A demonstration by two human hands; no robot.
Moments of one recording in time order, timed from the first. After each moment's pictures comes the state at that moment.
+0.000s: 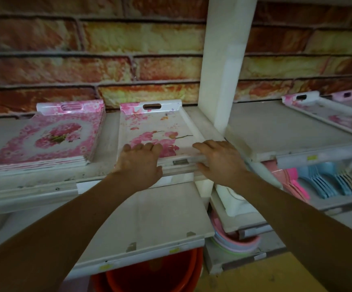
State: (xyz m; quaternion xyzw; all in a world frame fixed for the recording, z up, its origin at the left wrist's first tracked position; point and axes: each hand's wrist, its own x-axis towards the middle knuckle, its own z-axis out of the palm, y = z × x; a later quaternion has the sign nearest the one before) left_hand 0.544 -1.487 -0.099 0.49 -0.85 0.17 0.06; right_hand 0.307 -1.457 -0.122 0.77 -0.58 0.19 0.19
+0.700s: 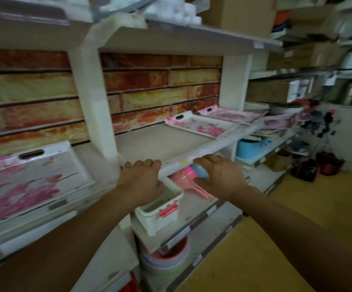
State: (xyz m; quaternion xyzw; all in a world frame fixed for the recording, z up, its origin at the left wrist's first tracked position) left_hand 0.287 -1.371 -0.060 0.29 -0.94 0.12 0.12; right_hand 0.095 -1.233 -0.082 0.57 -0.78 0.18 0.18
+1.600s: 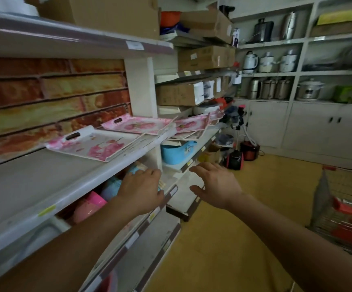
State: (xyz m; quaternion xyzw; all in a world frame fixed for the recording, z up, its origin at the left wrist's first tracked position) left_hand -0.087 -1.233 -0.080 0.12 -0.98 0.10 0.12; right_hand -0.207 -1.042 -0.094 0.45 -0.87 0.11 0.18
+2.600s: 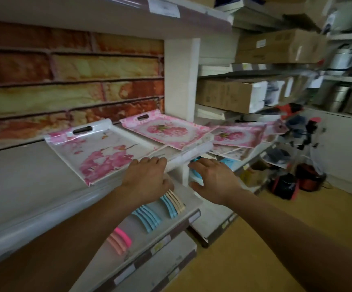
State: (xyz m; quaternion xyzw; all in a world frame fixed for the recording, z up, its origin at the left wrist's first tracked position) left_hand -0.304 -1.377 -0.088 0.25 -0.95 0.10 0.16; right_hand -0.465 -1.242 -0.102 0.58 -0.80 0.10 0.13
